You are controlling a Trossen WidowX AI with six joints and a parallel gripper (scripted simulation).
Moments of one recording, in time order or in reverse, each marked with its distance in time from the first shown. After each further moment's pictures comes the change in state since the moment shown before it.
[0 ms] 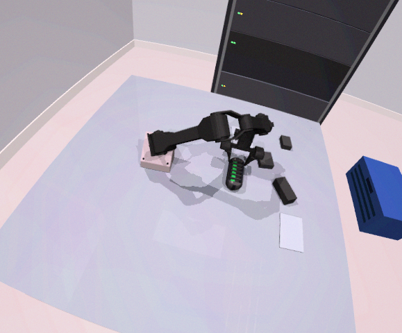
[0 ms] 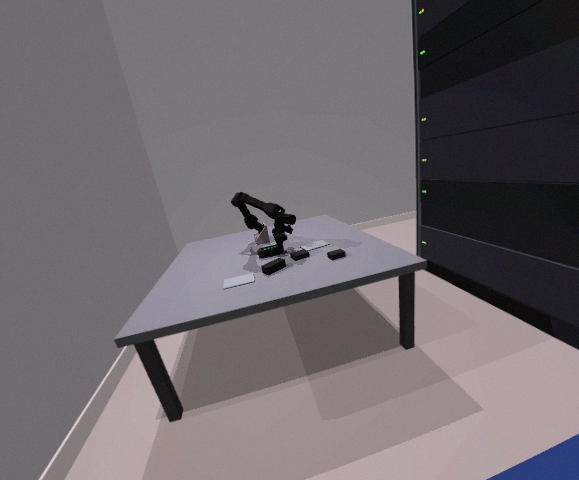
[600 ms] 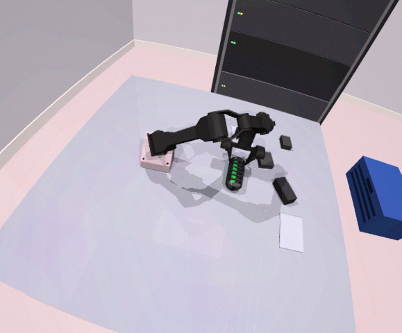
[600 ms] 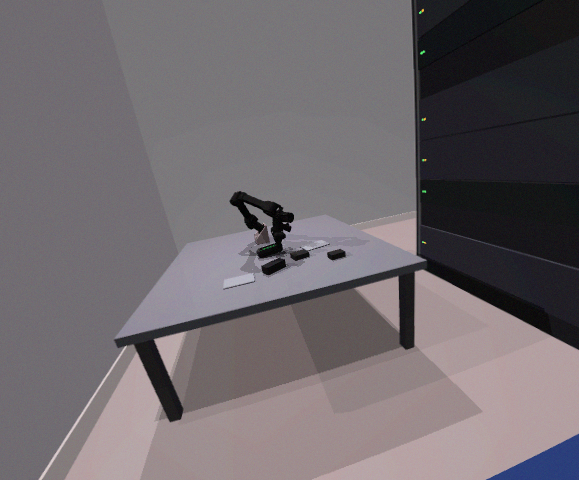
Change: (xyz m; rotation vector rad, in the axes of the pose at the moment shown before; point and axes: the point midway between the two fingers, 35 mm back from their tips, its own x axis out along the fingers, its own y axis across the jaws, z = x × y) arm -0.011 0.000 -0.008 0.008 -0.023 0.001
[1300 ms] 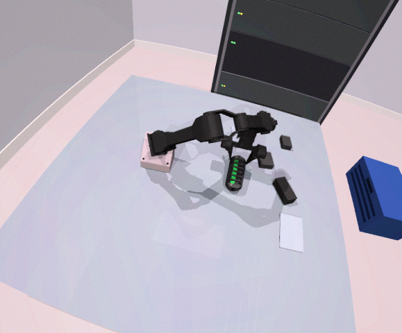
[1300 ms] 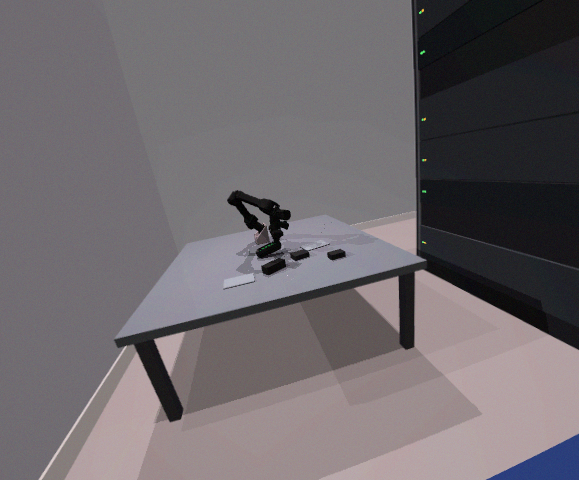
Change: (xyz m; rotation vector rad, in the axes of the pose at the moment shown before) arm -0.014 0.000 -0.011 -0.001 -0.046 0.000
